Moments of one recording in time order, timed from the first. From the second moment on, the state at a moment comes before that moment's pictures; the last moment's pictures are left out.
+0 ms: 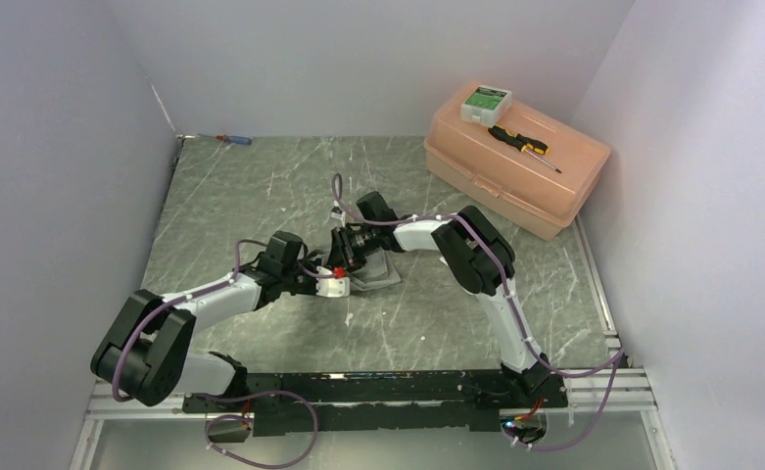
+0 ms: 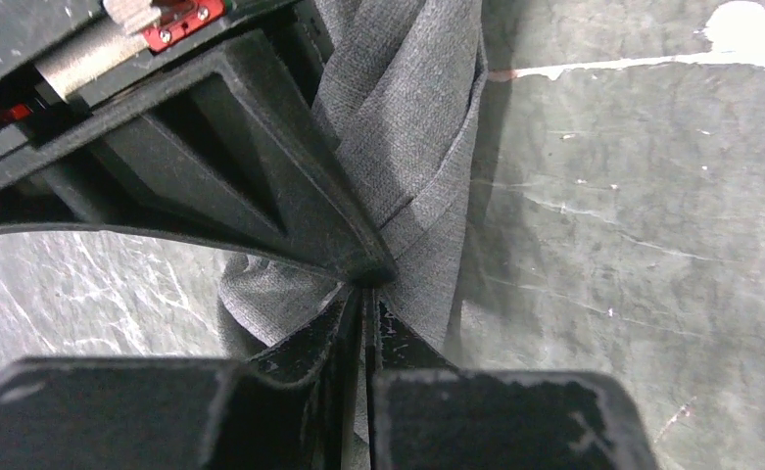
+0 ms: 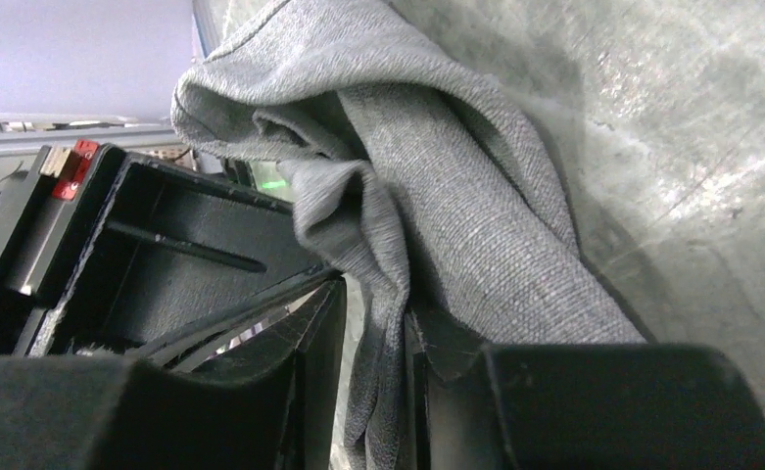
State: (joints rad) left arm -0.47 1.32 0.52 -0.05 0.34 1.16; right arm 0.70 2.30 1.44 0.06 -0.97 0.59
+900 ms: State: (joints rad) left arm -0.43 1.38 0.59 -0.05 0.29 0.76; right arm 0.75 2.21 1.38 0.04 -0.78 0.48
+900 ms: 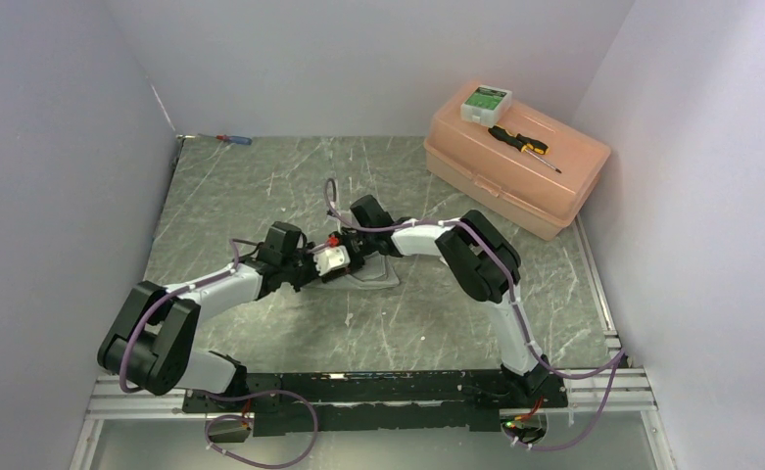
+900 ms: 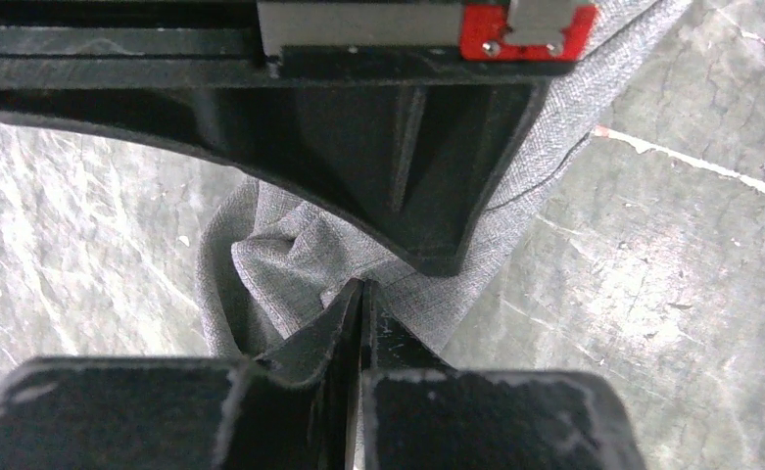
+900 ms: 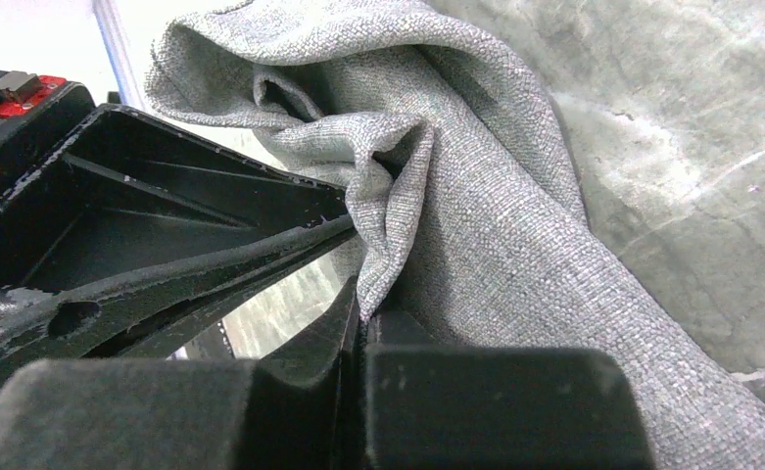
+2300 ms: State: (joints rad) left arm -0.40 1.45 0.65 -0.02 0.15 0.69; right arm 0.74 2.26 1.55 -0.17 -0.88 0.48
